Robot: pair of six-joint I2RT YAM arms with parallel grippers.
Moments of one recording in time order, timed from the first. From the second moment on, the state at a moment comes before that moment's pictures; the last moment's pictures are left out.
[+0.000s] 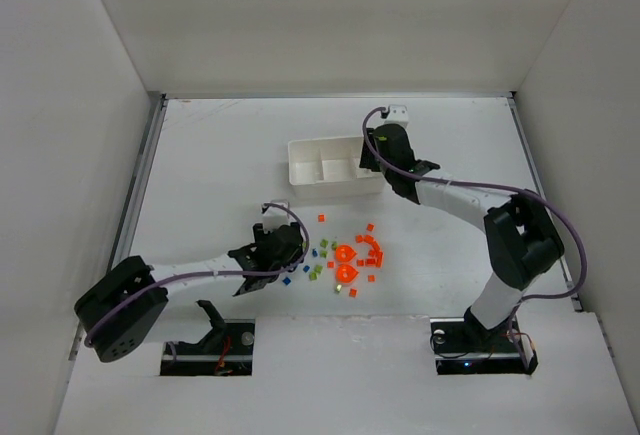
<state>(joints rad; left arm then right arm) -0.90 1.21 0.37 0.01 -0.55 -0.70 0.56 1.70 1.13 0.06 0.39 0.39</state>
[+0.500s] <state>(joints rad) -0.90 1.25 0.39 0.04 -0.54 -0.68 0.64 1.59 1.03 0.08 0.39 0.39</state>
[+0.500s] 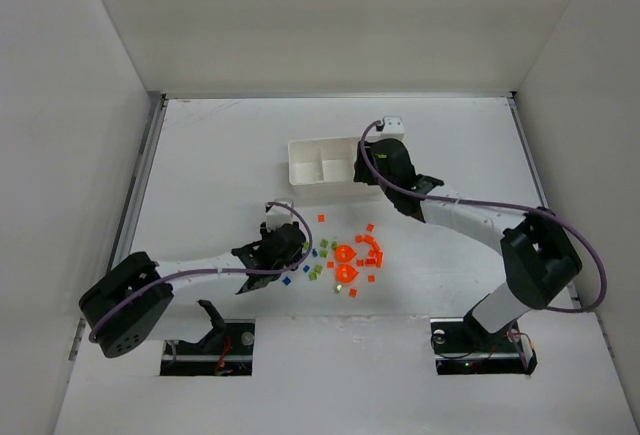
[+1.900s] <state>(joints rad) -0.96 1.00 0.48 -0.18 -0.41 -0.67 0.83 1.35 0.65 0.20 0.38 0.47</state>
